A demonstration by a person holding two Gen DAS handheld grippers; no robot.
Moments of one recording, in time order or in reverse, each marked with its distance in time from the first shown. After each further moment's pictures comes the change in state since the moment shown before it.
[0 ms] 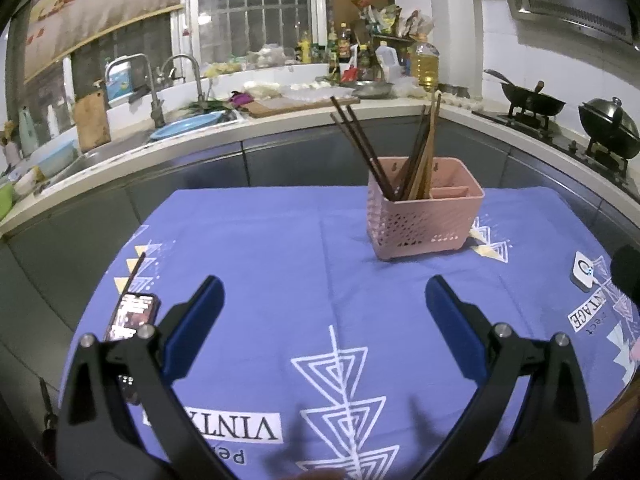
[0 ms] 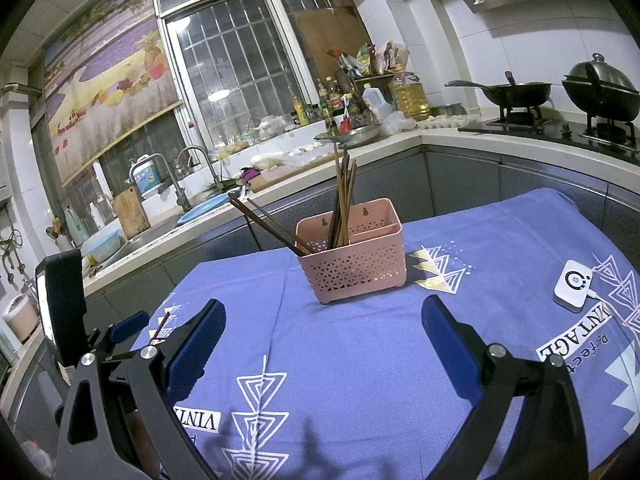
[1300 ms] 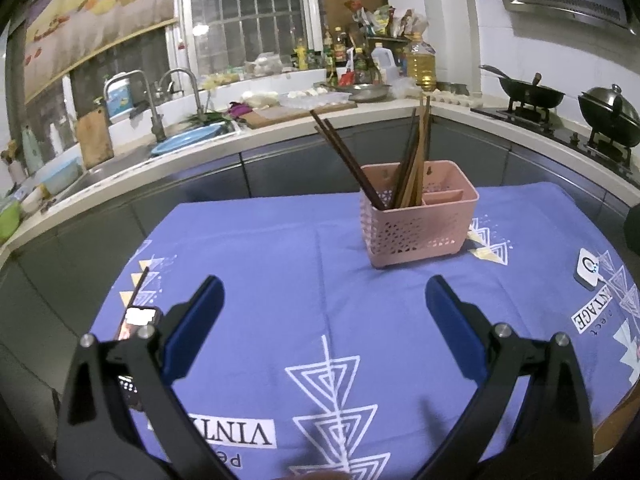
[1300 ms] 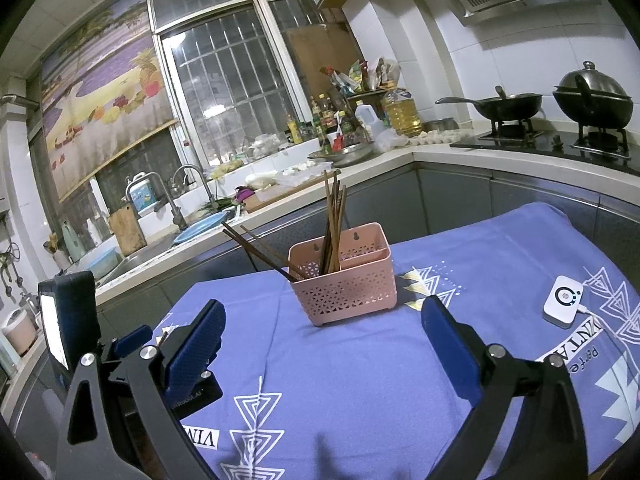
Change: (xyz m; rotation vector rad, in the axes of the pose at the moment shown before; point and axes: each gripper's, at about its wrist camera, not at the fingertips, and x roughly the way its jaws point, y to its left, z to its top) left arm -0.003 -0.025 0.006 0.036 -0.009 0.039; right arm -0.011 -0.012 0.021 0.009 -0.061 -0.014
